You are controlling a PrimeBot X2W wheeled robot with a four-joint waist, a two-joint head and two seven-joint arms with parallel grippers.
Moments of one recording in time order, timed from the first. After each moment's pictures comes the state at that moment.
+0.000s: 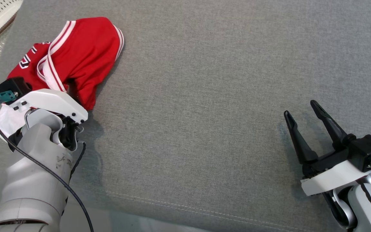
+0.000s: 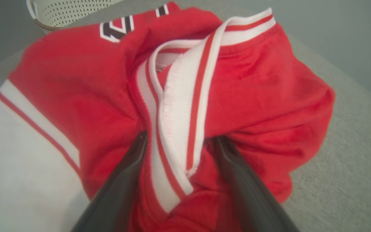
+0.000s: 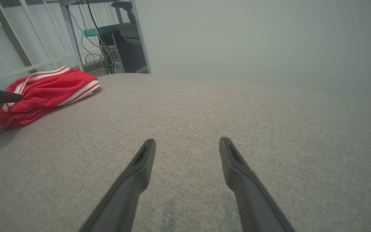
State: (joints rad) left arm -0.95 0.10 0.01 1.29 -0.60 0.00 -0.12; right arm -0.27 -0.30 0.30 0.14 0.30 0.13 -0.25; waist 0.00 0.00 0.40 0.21
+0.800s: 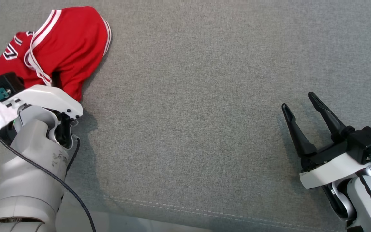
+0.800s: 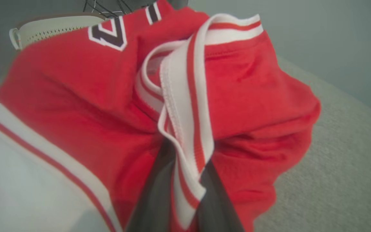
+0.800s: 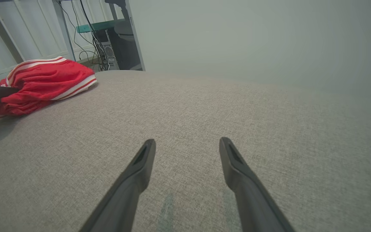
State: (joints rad) left arm -0.97 0.12 -0.02 1.29 -0.60 -0.03 -0.23; right arm -0.32 -0.32 0.33 0.16 0.32 0.13 -0.25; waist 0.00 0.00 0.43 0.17
